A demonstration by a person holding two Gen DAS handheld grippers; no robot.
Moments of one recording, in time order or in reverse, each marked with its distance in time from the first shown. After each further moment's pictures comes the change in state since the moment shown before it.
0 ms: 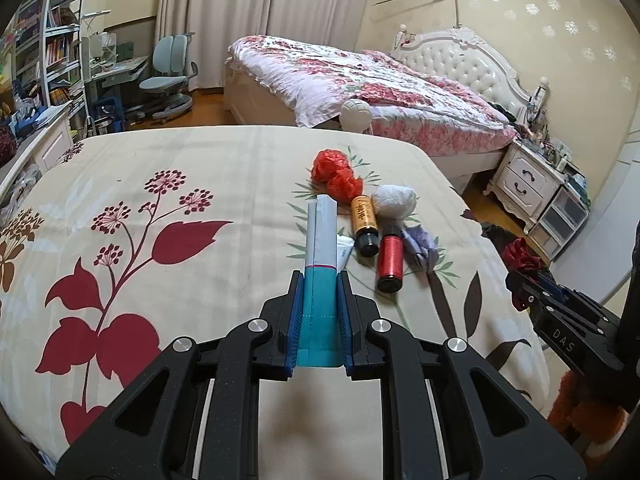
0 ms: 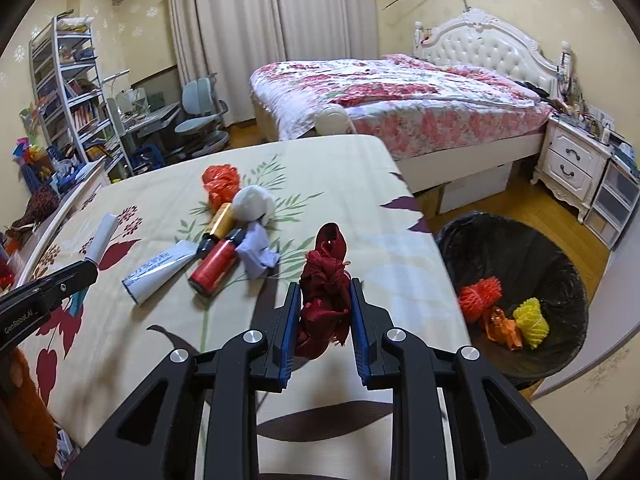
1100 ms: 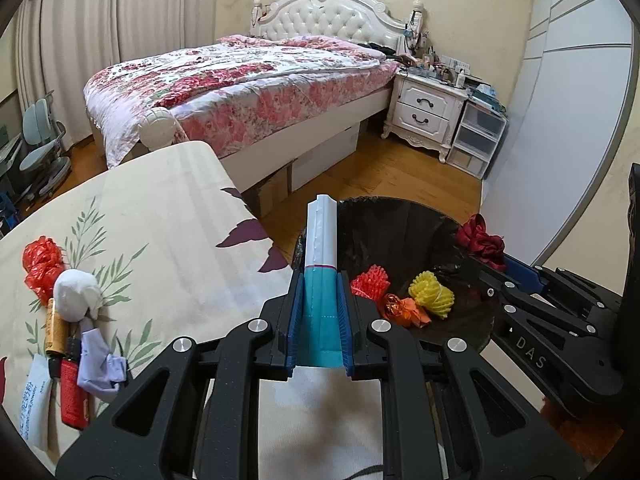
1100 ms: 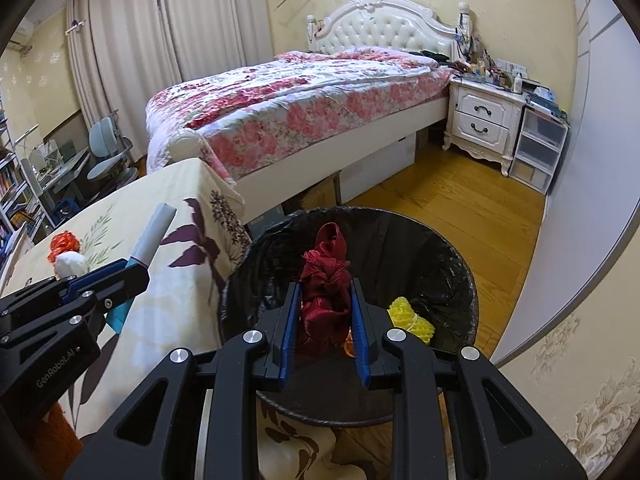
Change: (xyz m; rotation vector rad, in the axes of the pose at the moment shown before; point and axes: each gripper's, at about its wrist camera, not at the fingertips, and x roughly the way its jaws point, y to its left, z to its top) left arm 0.129 -0.244 0.016 0.377 0.079 -0.265; right arm 0.024 -0.176 0.005 0.236 0.010 -0.237
